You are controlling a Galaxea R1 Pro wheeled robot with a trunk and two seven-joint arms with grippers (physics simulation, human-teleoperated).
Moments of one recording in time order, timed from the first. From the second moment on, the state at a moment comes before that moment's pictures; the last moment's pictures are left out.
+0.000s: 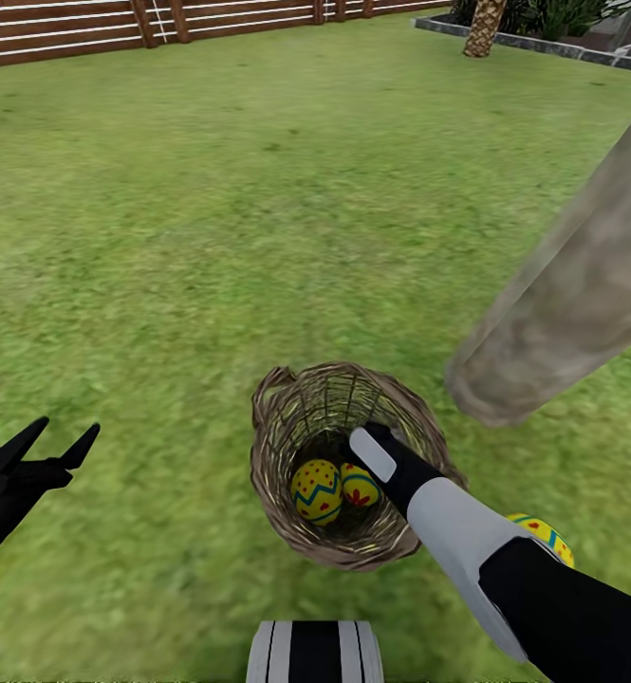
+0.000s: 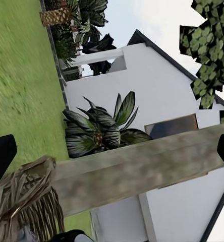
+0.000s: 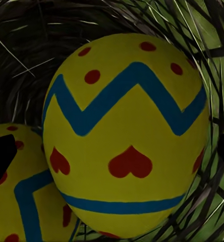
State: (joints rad) left arm -0.37 0.21 0.65 -1.28 0.95 0.99 -1.19; right arm -1.03 0.17 0.50 -0.45 -0.98 0.47 -0.72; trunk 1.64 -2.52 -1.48
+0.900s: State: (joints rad) left arm -0.37 0.21 0.65 -1.27 0.95 0.99 -1.19; right arm -1.03 0.17 0.50 -0.45 -0.98 0.47 -0.72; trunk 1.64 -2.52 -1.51
